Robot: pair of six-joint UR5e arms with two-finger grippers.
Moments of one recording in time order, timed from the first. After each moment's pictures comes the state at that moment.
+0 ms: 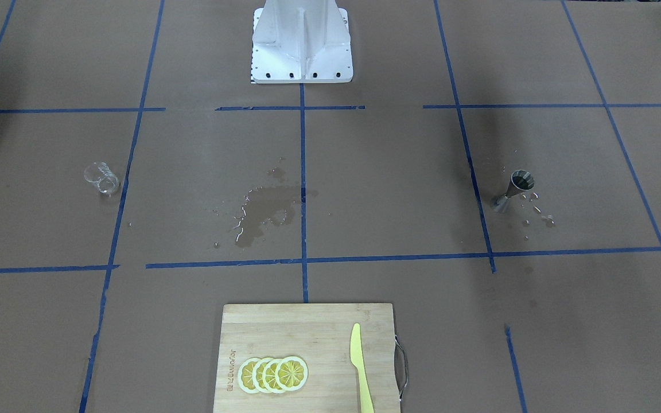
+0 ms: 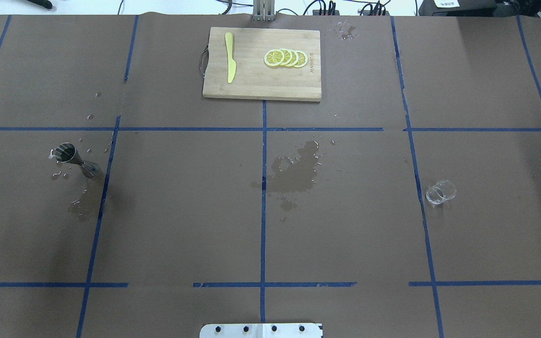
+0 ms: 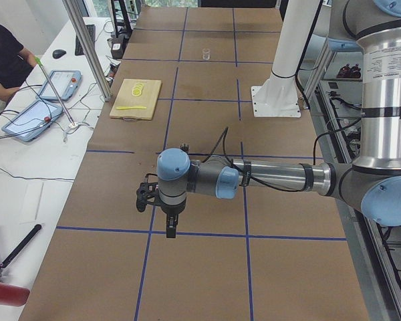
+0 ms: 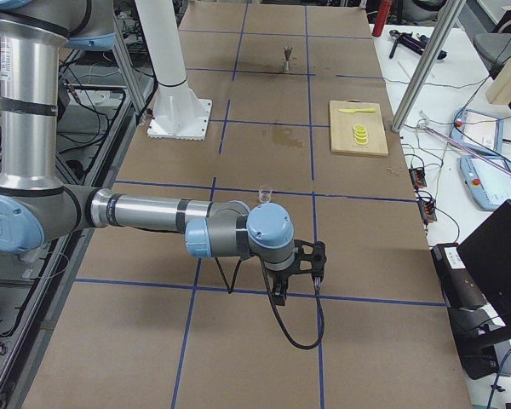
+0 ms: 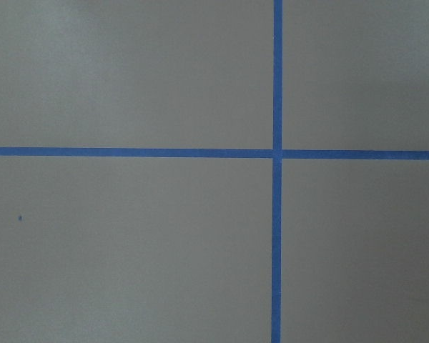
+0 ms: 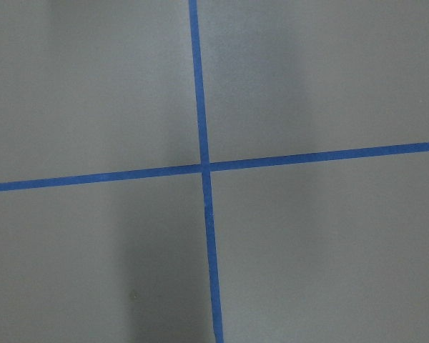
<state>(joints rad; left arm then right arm) -1.56 -1.49 -1.70 -1.67 -2.27 -0.13 1.64 -1.68 1.67 -1.40 2.40 0.15</state>
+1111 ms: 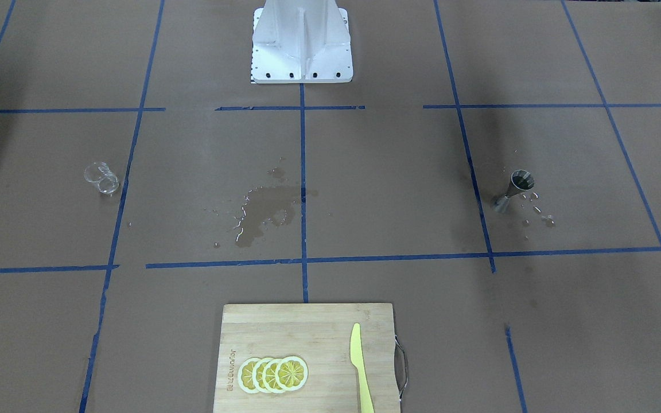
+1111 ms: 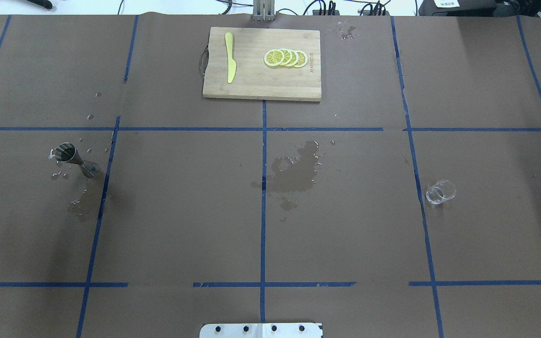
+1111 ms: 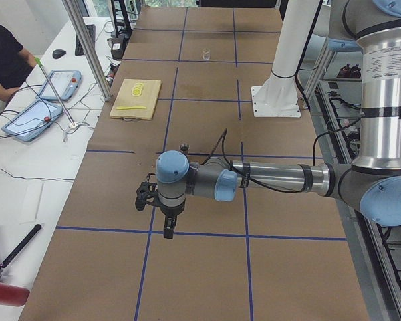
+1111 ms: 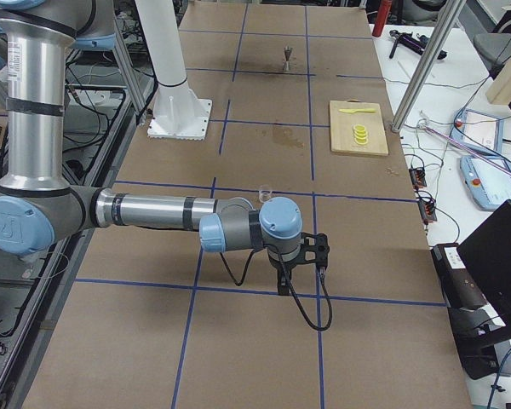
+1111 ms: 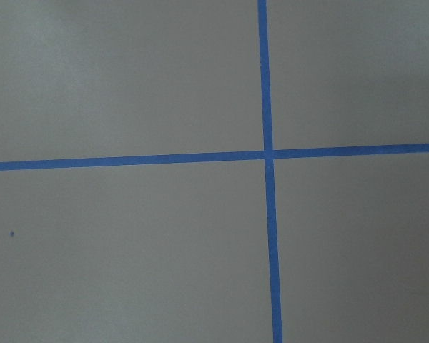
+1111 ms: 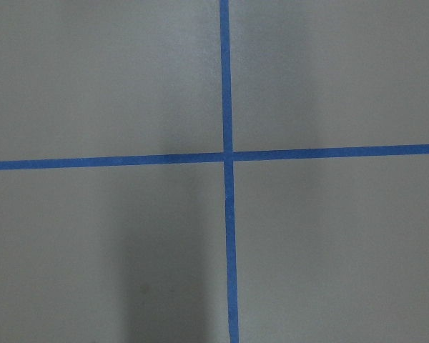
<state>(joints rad) -1.56 -1.50 -1.68 -1.69 -2.29 -0.04 1.58 -1.68 1.67 -1.39 2.38 0.15</state>
